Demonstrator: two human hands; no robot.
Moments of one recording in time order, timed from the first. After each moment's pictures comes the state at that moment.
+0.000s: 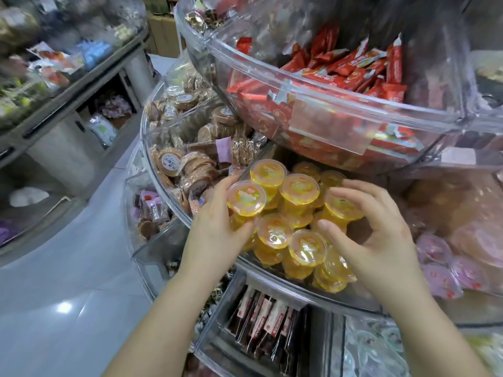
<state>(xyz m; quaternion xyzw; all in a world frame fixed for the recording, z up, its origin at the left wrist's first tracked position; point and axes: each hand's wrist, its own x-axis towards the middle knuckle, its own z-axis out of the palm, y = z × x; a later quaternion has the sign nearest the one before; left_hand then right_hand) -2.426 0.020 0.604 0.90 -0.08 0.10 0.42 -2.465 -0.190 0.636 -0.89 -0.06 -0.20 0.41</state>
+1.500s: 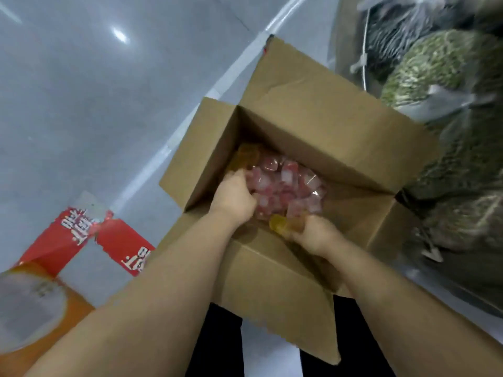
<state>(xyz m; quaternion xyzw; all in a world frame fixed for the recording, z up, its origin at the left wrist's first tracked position) -2.659 0.232 -0.097 0.78 0.36 -0.30 0.41 -2.620 0.065 -0.118 -0.81 -0.12 0.57 0.02</state>
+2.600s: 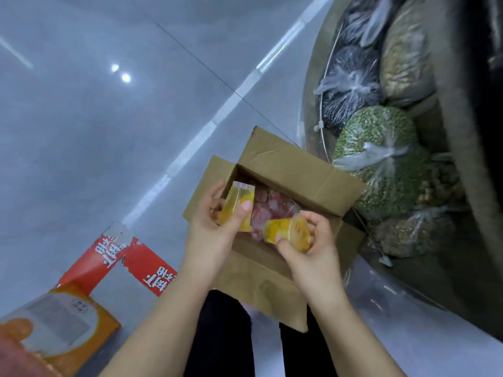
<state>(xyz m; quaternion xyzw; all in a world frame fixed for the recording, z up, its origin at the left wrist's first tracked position) -2.667 0.246 0.080 0.61 0.47 -0.01 0.64 -2.632 0.099 0.075 -0.82 0.10 0.29 0.49</state>
